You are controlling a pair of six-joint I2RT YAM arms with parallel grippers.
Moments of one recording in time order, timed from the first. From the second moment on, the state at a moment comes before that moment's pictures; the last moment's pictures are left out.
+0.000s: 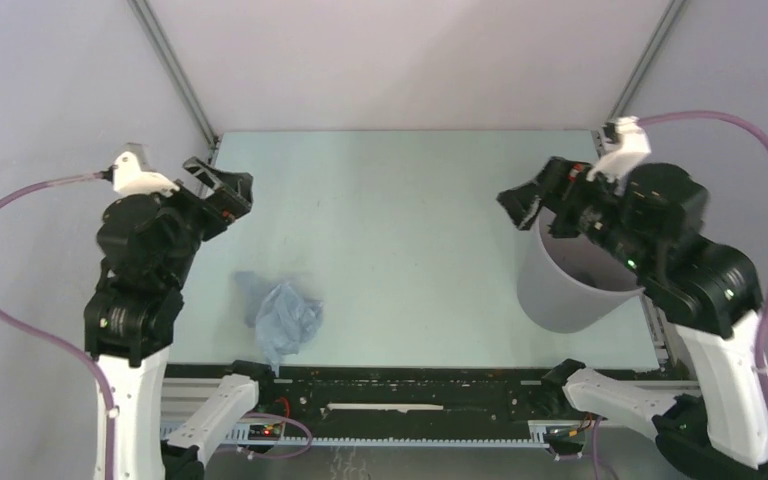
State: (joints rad) left arm -0.16 0.81 1.50 -0.83 -0.16 -0.58; right arm 0.57 0.98 1.75 -1.03 0.12 0.51
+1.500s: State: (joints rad) left arm -0.41 1.22 0.79 -0.39 0.16 -0.99; right arm 0.72 1.11 1.53 -1.00 -0.04 0.52
